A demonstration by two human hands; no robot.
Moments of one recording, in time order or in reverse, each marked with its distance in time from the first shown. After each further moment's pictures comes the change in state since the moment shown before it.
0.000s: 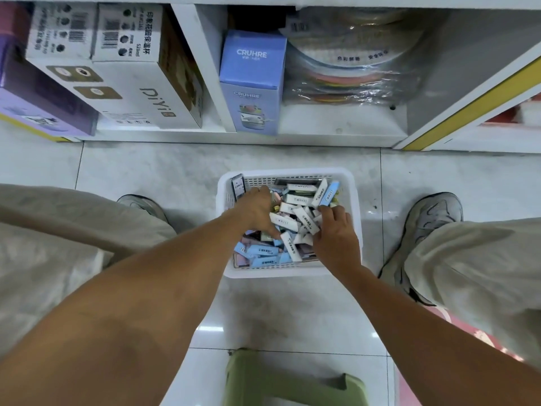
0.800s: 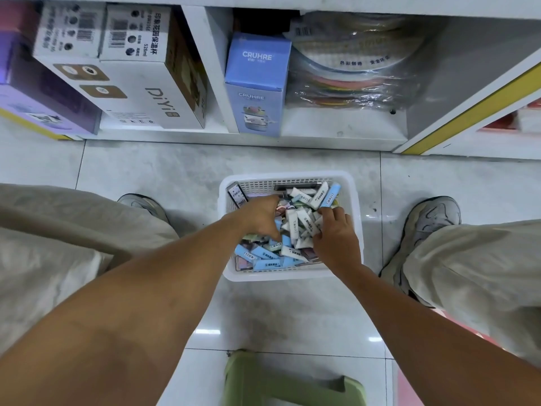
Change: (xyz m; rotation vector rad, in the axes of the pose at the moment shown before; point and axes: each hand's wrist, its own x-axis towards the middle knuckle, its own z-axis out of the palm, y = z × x) left_hand -0.014 0.003 -0.002 -0.225 -0.066 0.069; right_hand 0.003 -0.006 -0.006 -0.001 -0.070 0.035
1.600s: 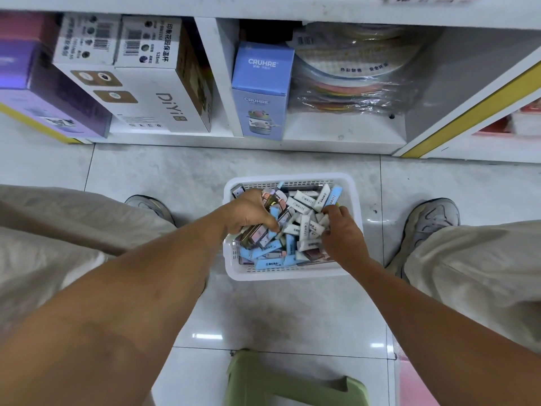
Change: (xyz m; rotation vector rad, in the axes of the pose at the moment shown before) left_hand -0.030 -0.011 -0.023 -0.622 -0.021 -0.120; right_hand 0.009 0.004 -0.019 0.135 -0.194 0.070
